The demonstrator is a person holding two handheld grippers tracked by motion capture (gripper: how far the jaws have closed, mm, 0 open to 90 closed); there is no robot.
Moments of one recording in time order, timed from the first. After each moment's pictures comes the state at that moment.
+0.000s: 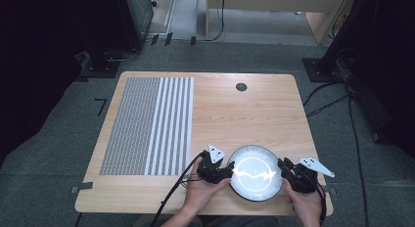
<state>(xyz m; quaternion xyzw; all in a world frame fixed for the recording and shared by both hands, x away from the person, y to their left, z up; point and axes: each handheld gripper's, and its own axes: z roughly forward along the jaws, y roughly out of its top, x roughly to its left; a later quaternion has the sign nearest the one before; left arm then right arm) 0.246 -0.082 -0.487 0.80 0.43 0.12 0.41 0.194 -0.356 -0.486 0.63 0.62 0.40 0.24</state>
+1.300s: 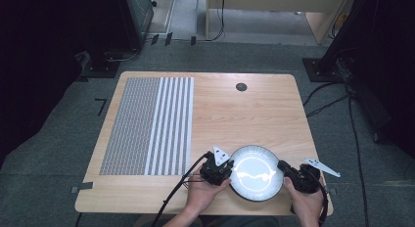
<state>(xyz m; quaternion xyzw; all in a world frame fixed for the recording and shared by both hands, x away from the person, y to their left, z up) 0.242 -0.090 -0.487 0.81 0.40 0.13 0.41 0.195 -0.367 -0.494 0.68 0.57 0.44 0.16</state>
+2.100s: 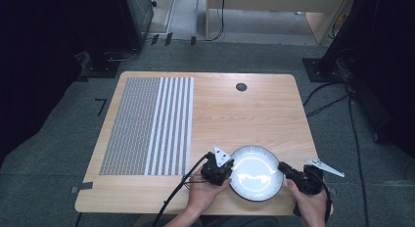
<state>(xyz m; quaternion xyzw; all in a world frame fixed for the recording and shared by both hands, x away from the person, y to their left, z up) 0.241 -0.093 -0.488 0.80 0.40 0.15 0.41 0.191 -0.374 -0.491 0.67 0.58 0.45 0.12</state>
